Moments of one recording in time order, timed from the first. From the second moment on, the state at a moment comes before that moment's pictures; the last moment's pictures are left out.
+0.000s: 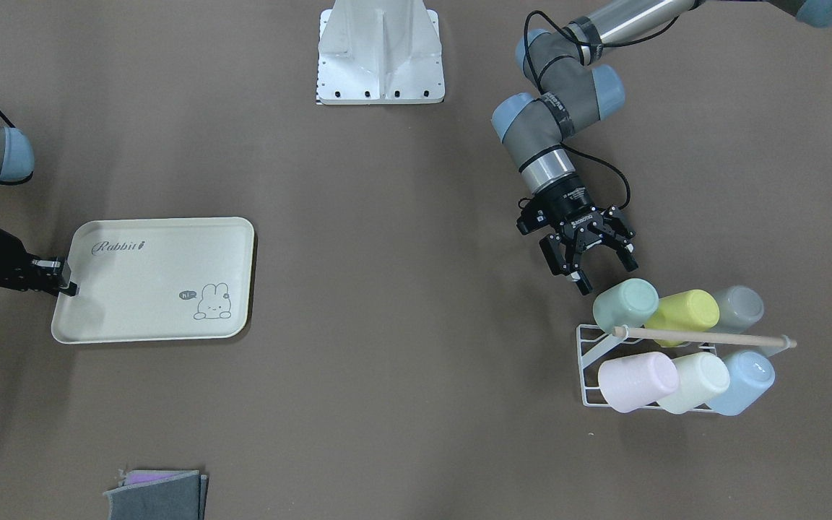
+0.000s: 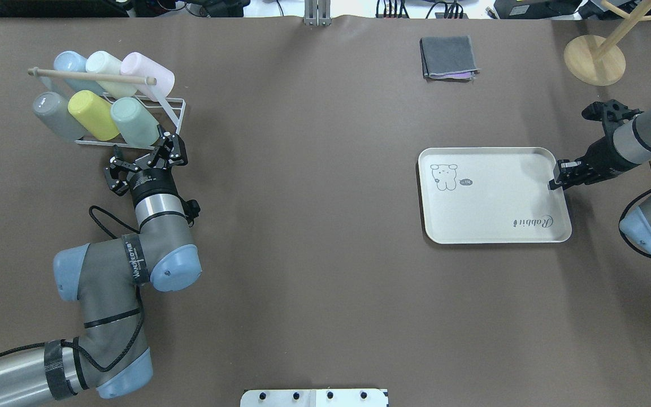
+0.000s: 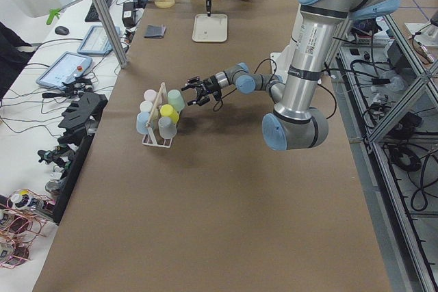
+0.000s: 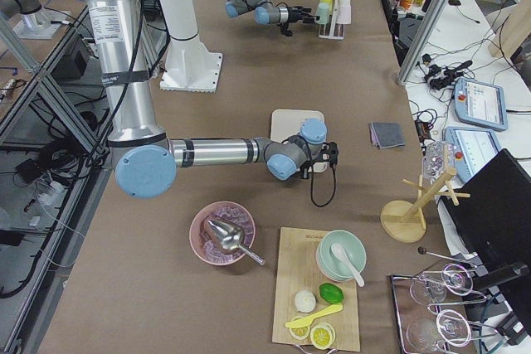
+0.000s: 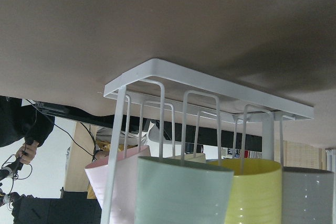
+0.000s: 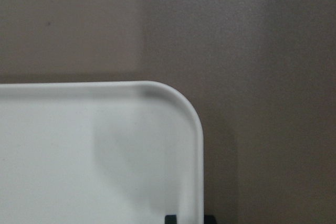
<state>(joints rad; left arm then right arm) -0.39 -1.96 -1.60 -1.54 -0.46 1.12 1.01 -1.43 1.39 -0.88 2.32 0.83</state>
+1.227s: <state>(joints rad) -0.44 -2.01 -1.47 -1.55 -0.40 1.14 0.98 -1.32 1.41 -0.89 2.36 0.94</state>
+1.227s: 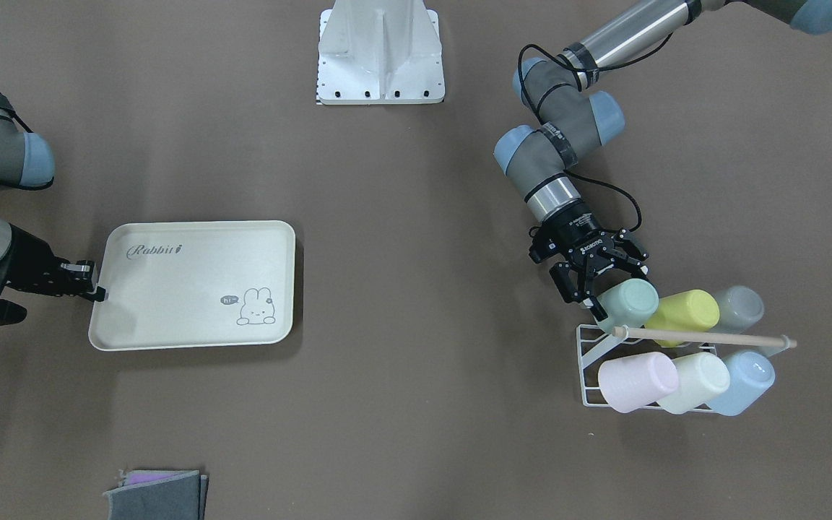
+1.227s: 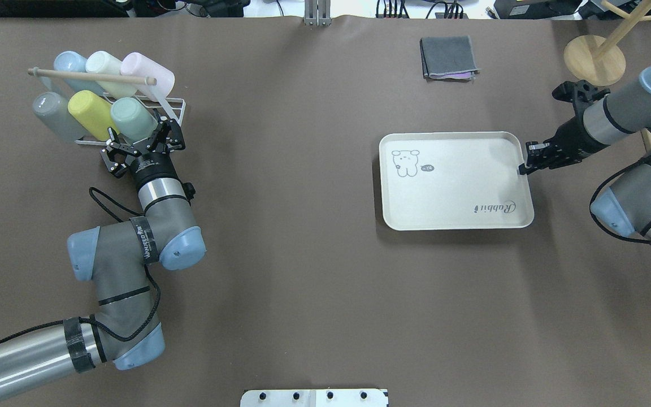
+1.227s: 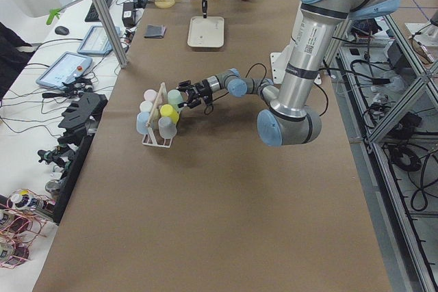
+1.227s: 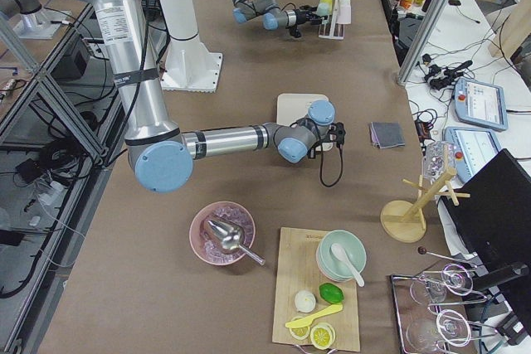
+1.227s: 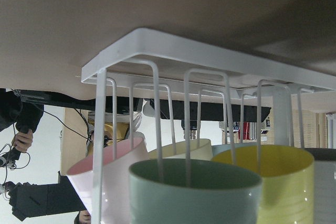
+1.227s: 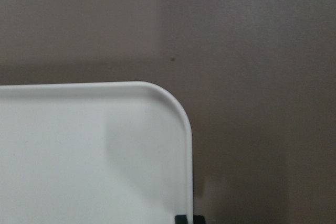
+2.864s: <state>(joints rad) -0.48 -2.01 -1.48 -1.61 -0.35 1.16 0.66 -0.95 1.46 -1.12 2.07 1.22</state>
